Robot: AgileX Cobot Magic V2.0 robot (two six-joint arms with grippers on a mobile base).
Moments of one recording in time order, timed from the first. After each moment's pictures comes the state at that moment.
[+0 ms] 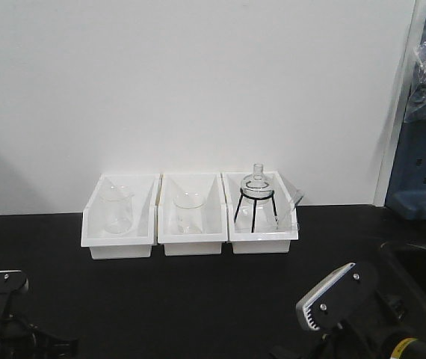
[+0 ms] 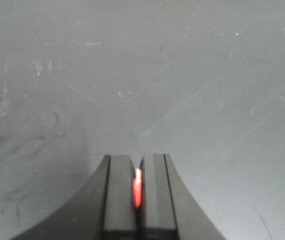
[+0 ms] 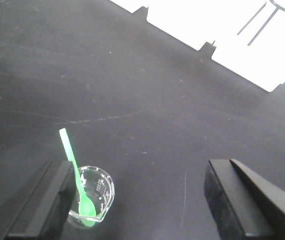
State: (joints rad) left arm -0.20 1.54 -0.73 -0.61 0.06 0.41; right arm 0.49 1.25 -0.68 0.11 0.10 -0.34
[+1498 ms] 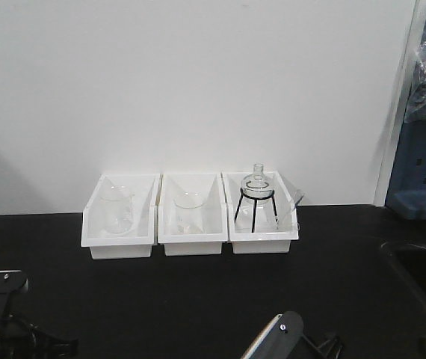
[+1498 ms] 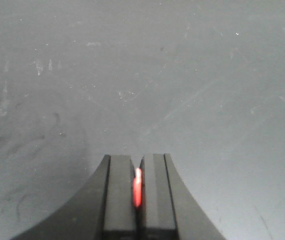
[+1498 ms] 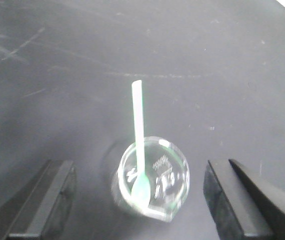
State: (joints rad) left arm -0.20 1.54 -0.73 -0.61 0.06 0.41; right arm 0.61 1.51 -0.68 0.18 0.01 -0.46
